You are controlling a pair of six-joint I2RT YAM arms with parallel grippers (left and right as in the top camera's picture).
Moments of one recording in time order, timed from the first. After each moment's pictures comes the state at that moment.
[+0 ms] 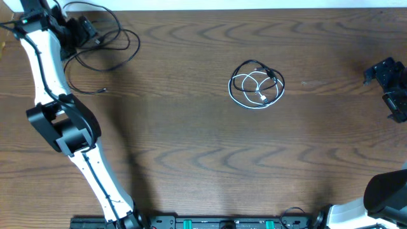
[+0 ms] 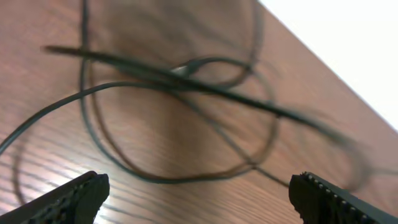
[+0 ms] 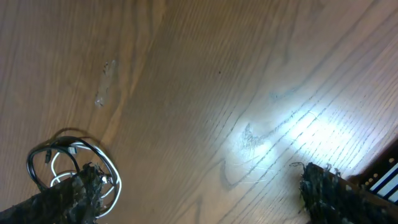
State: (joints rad) left arm 0.39 2.43 2.43 -1.06 0.30 -0.27; right arm -0.36 1.70 1.77 -1.46 0.02 0.76
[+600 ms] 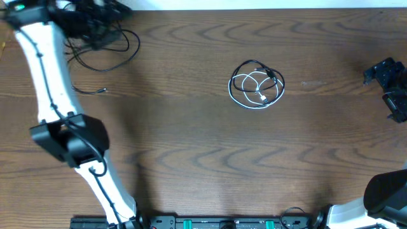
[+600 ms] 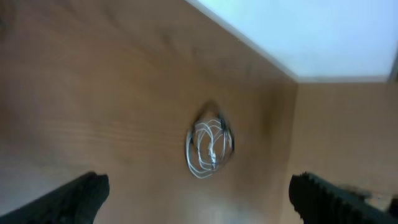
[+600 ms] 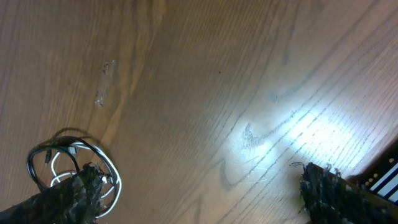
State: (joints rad) left arm 0.23 2.21 2.45 -1.45 0.85 -0.20; right arm -0.36 1.70 1.77 -1.46 0.02 0.76
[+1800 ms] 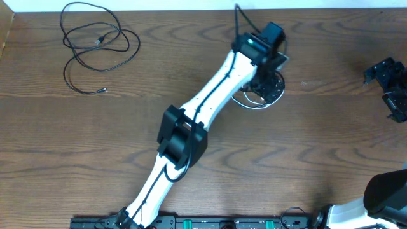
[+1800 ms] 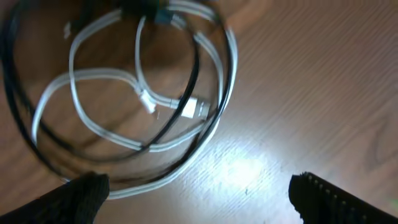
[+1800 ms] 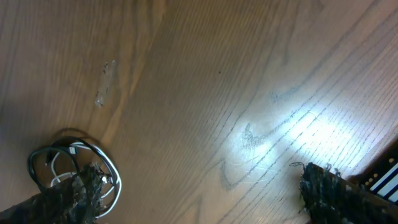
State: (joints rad) left arm -0.70 2.47 2.44 -1.29 0.20 0.04; right arm -0.36 1.70 1.77 -1.46 0.02 0.76
